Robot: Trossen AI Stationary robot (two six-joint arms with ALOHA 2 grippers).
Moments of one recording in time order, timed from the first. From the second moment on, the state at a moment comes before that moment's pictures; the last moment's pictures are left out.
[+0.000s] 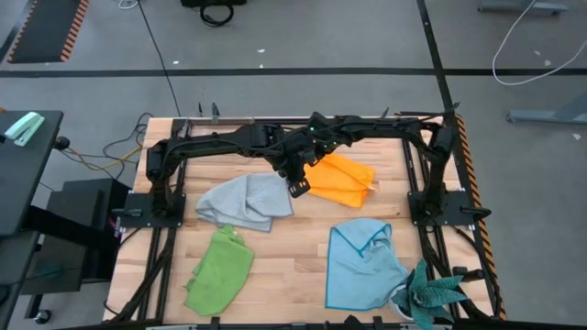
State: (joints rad) left arm 0.15 1.92 1.88 -1.01 0.15 -0.28; right arm -0.47 1.89 1.32 -0.60 0.05 0.31
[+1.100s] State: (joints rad) left arm 0.15 1.92 1.88 -1.00 0.15 -0.27; right arm -0.48 1.98 1.36 -0.66 0.05 0.29
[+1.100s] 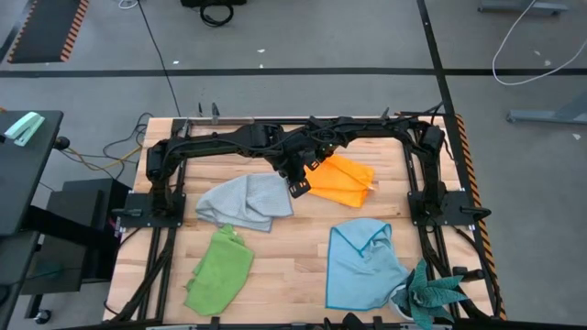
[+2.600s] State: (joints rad) left arm 0.16 1.92 1.88 -0.99 0.11 -0.25; right arm -0.55 1.98 1.47 -0.64 0.10 0.30
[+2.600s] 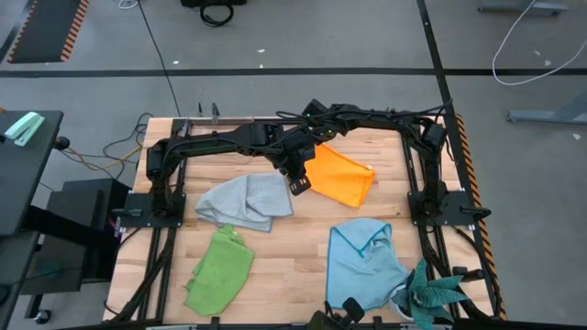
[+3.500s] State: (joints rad) left arm 0.15 1.92 1.88 -0.99 -0.01 -0.23; right arm -0.52 1.91 1.51 -0.97 0.15 0.37
